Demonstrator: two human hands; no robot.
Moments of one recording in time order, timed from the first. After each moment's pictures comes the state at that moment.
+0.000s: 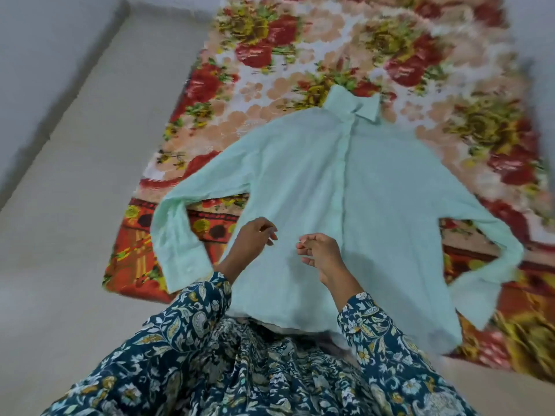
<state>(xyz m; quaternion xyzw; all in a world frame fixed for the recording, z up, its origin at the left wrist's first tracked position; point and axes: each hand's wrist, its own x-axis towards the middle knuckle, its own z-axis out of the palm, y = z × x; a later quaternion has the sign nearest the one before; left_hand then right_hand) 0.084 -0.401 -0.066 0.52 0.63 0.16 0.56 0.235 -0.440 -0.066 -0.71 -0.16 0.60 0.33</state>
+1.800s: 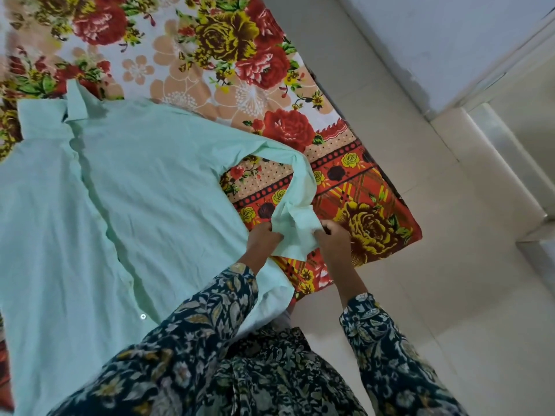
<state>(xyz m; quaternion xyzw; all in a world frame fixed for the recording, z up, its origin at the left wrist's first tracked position) 0.578 -0.532 -0.152 0.62 0.56 -0.15 0.53 0.659 -0.647 -0.133 -0.83 -0.02 0.36 0.42</state>
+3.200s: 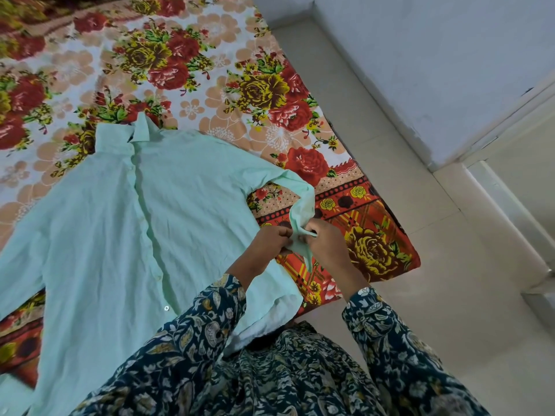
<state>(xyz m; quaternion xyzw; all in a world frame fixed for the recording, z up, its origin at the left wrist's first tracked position) 0.539 -0.527 -0.052 0.57 0.43 -0.04 0.70 0.638 -0.621 -0.054 -0.85 -0.34 0.28 0.28</state>
